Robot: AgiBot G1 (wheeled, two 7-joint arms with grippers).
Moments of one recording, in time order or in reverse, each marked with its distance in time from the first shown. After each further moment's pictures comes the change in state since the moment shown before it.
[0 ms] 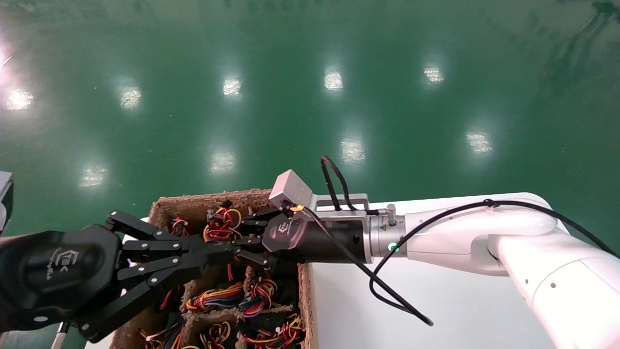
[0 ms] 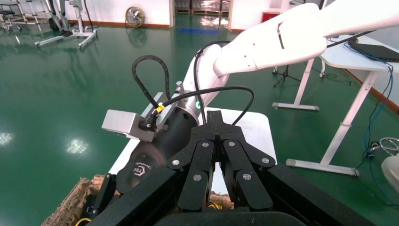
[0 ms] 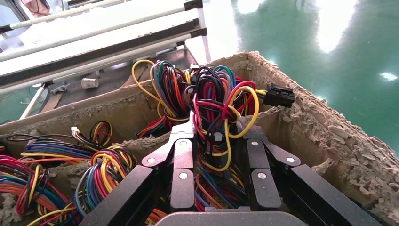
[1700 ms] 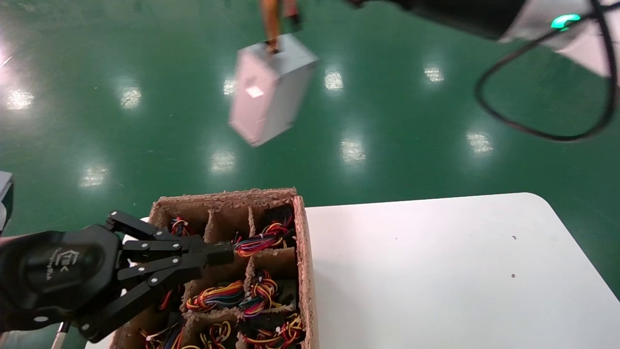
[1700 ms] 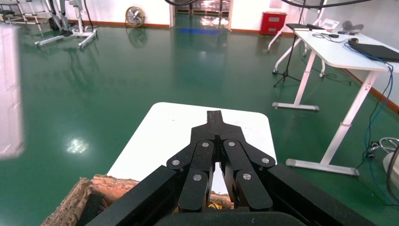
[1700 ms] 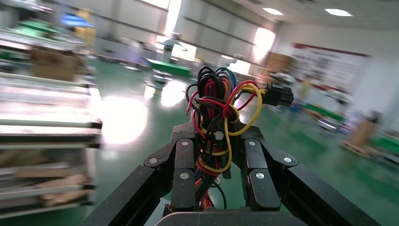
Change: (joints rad) left arm 0.000 0.000 0.000 0.000 0.000 0.000 0.000; right arm 0.394 0.230 0.136 0.016 0.170 -0.039 -0.068
